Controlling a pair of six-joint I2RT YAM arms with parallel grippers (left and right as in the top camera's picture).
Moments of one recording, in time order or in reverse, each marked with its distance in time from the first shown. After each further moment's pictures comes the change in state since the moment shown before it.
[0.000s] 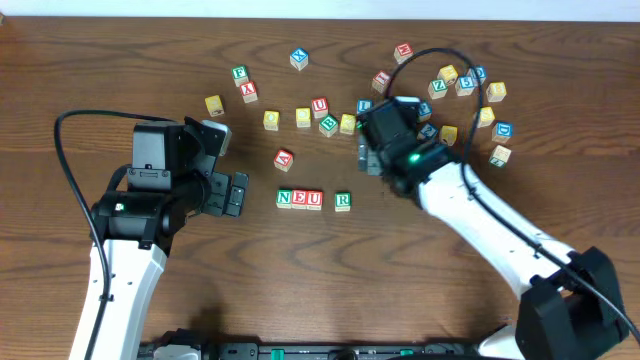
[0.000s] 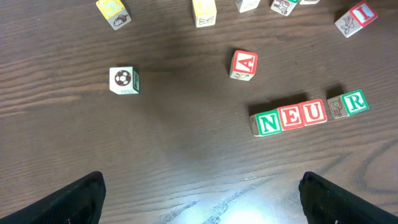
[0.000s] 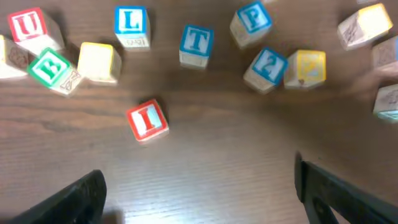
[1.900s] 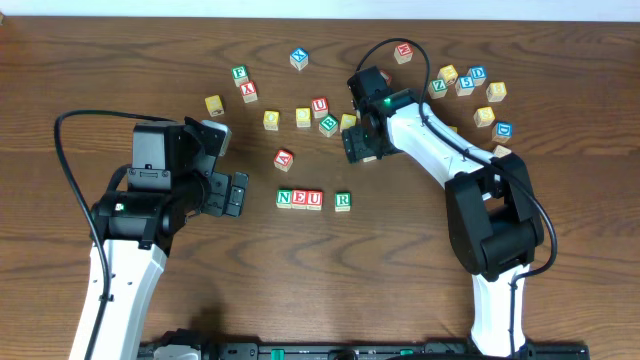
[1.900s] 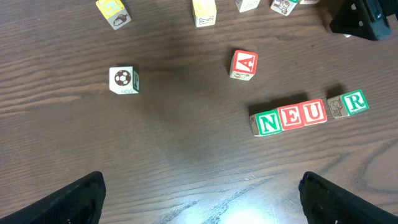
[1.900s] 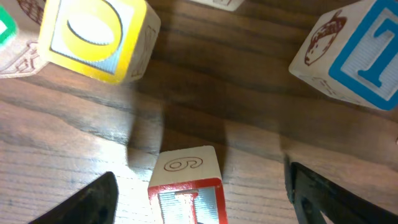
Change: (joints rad) left arm 0.000 0.000 0.000 0.000 0.000 0.000; right arm -0.108 0.507 0.393 -0.136 -0.306 -0.311
